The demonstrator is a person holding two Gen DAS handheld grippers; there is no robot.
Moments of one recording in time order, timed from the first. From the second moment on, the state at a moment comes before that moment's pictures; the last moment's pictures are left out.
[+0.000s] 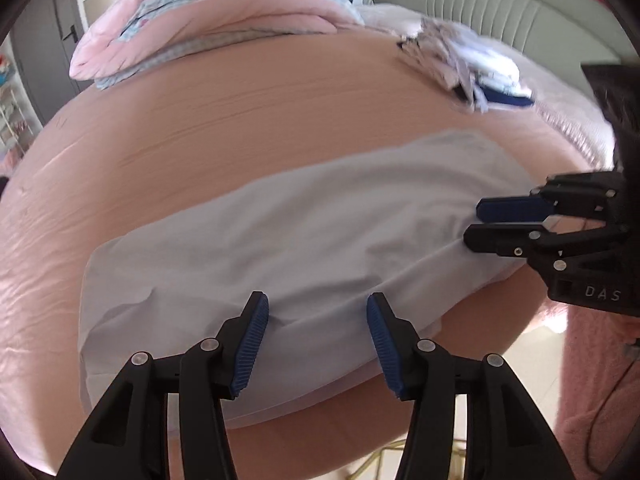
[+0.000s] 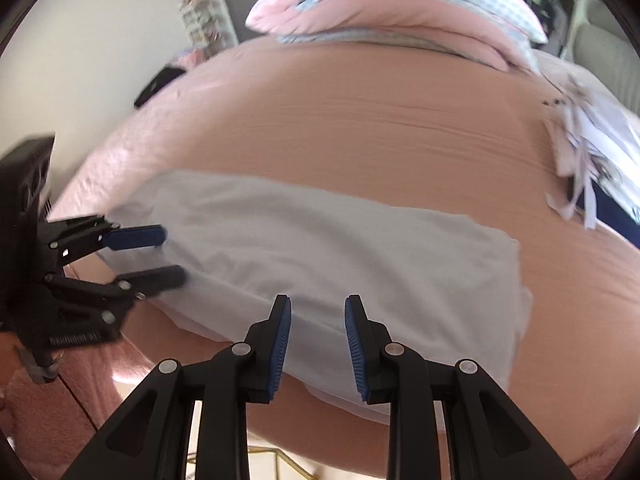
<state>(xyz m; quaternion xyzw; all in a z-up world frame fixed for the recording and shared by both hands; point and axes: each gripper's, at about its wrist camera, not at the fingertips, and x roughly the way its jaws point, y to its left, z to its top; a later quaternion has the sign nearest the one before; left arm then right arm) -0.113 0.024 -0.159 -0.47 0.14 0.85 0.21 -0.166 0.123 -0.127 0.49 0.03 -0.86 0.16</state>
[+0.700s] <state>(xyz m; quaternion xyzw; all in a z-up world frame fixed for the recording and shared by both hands) -0.137 -0.081 -0.138 -0.45 -0.06 0.88 0.13 -0.180 0.250 -0.119 0.47 -0.15 -0.87 0.04</state>
